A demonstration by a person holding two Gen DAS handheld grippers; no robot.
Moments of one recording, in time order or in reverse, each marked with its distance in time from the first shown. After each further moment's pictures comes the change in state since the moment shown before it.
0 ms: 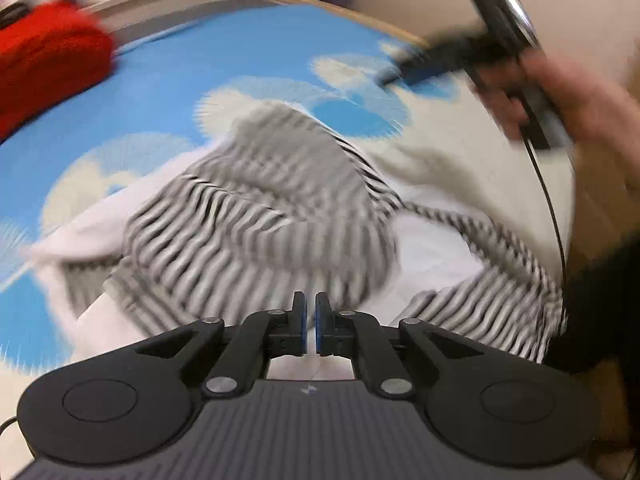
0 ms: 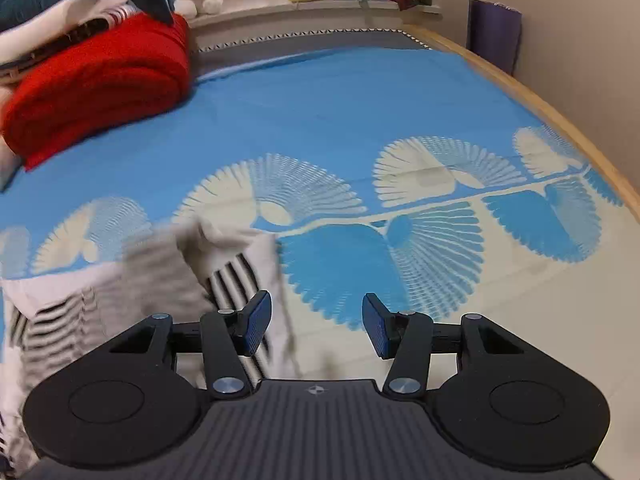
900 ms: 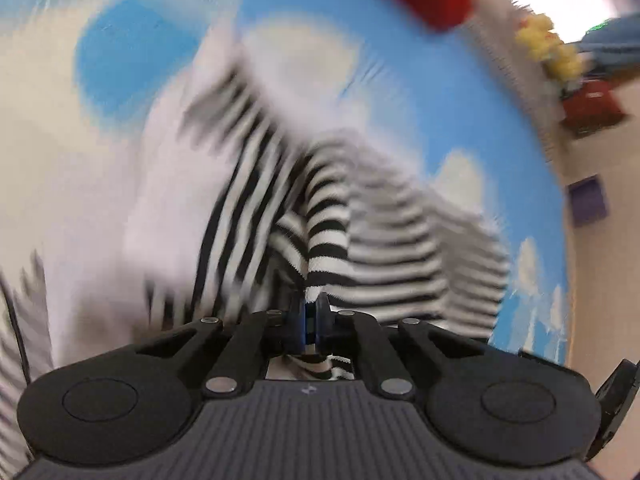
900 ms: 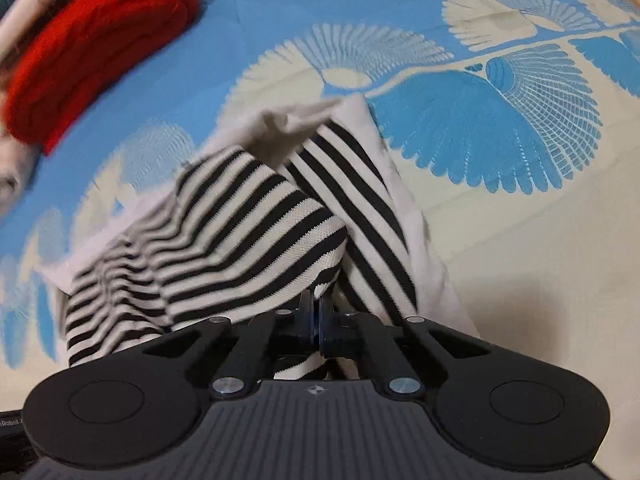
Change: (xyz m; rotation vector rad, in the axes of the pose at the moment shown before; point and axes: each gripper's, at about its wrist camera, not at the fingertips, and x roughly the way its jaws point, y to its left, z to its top) left arm 0.058 0.089 -0.019 -1.037 -0.082 0.174; right arm 0.062 0.036 -0.036 0.258 0.236 0.218
